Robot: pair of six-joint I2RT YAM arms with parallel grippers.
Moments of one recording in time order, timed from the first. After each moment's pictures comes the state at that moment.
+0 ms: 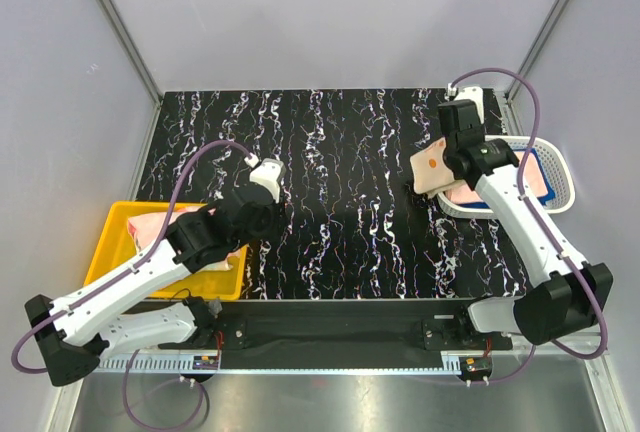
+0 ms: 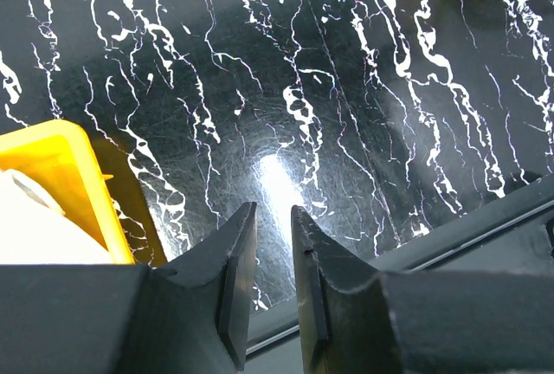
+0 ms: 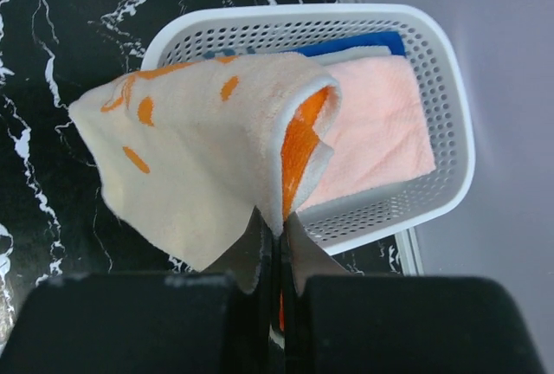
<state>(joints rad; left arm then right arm) -0.91 0.96 0.97 -0.71 -0.30 -0.48 0.30 1.33 1.31 -0.71 0.65 0.08</state>
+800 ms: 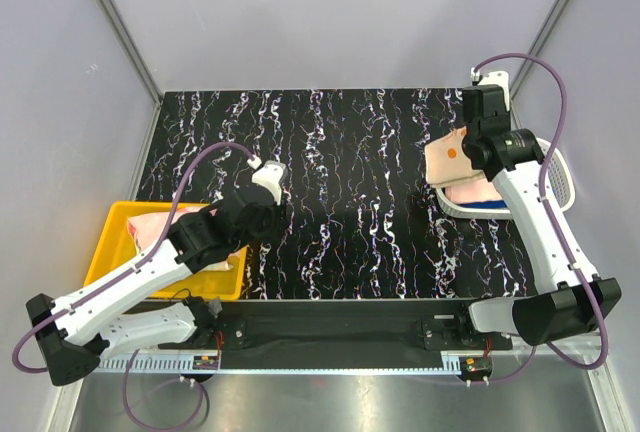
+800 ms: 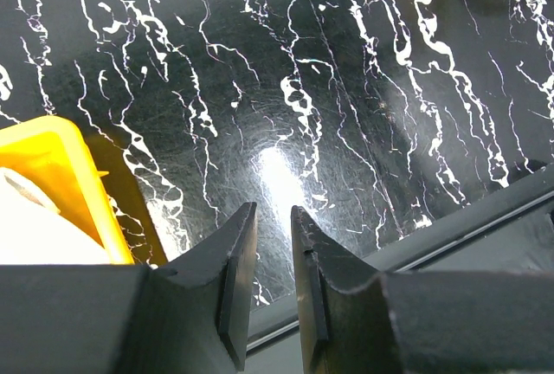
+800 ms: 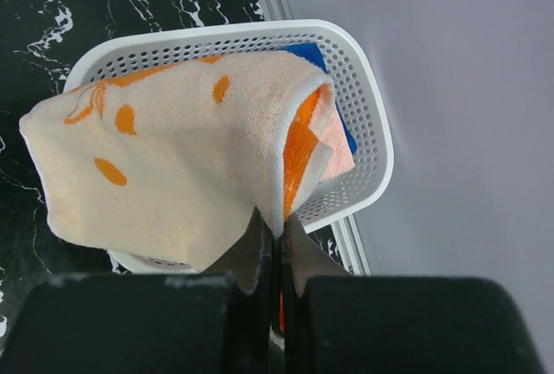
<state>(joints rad) -0.91 0.96 0.95 -0.71 -0.28 -0.47 0.22 1.32 1.47 -0.83 0.69 -0.01</state>
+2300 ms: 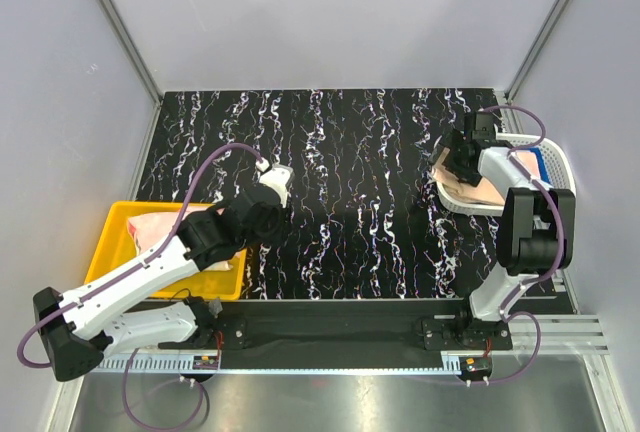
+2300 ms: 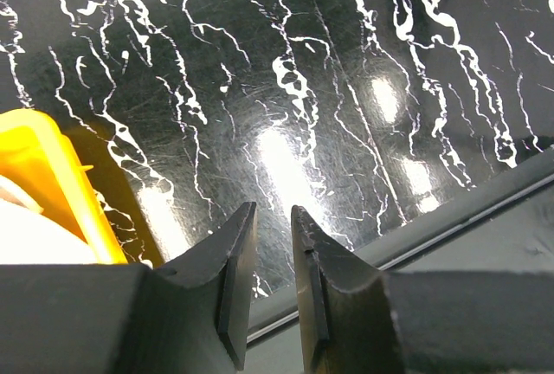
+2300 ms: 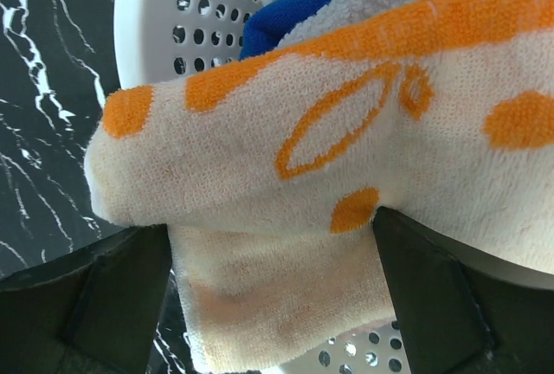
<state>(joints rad) -0.91 1.00 0.94 -0.70 -0.23 -0.46 -0.04 1.71 1.18 -0.43 0.05 0.48</state>
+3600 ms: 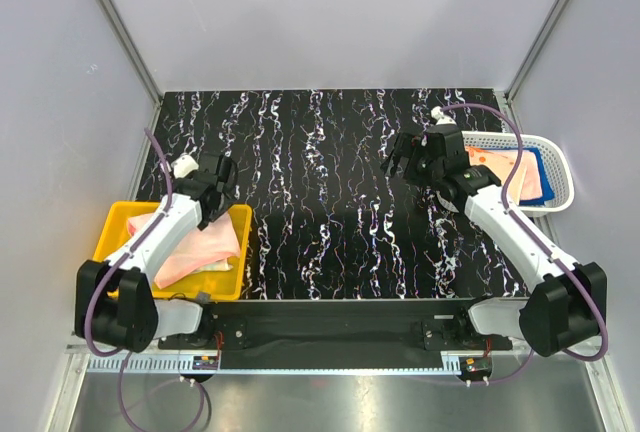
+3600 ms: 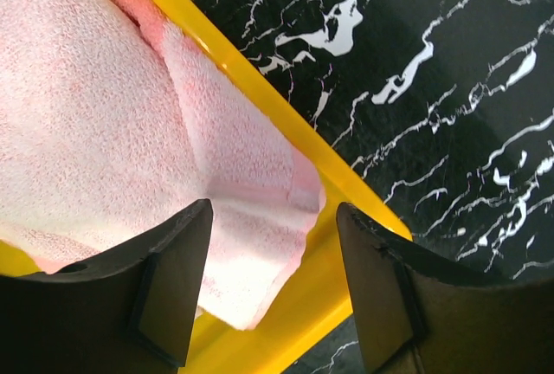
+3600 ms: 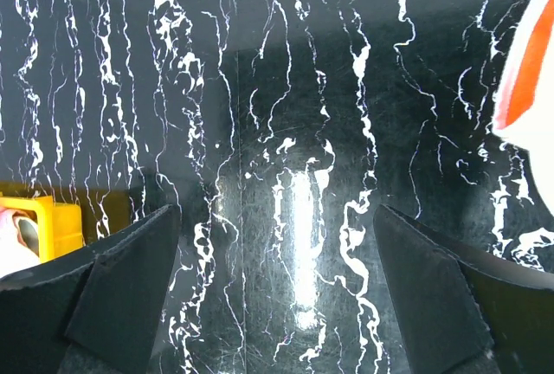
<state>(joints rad) -0.23 1.26 0.88 -0.74 -0.47 -0.93 0.35 1.28 1.04 -0.42 0.01 0.55</state>
